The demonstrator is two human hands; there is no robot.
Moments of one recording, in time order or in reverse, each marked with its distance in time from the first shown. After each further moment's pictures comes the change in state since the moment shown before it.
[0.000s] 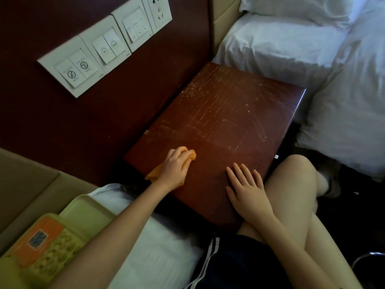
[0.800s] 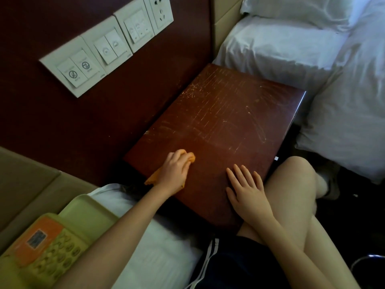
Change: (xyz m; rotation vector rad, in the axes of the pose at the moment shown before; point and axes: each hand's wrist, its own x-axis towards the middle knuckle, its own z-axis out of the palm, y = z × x) left_hand -0.008 0.003 0.003 0.032 0.048 -0.035; right_hand -0.001 -0.001 -0.002 0.019 0.003 -0.004
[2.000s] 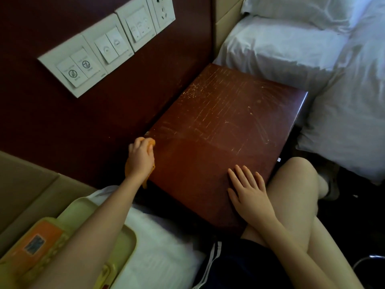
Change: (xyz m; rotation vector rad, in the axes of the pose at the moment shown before) left_hand 0.024 -0.074 -0.044 0.040 0.155 -0.375; right_hand 0.004 -0.003 0.003 -0.038 0.064 -0.003
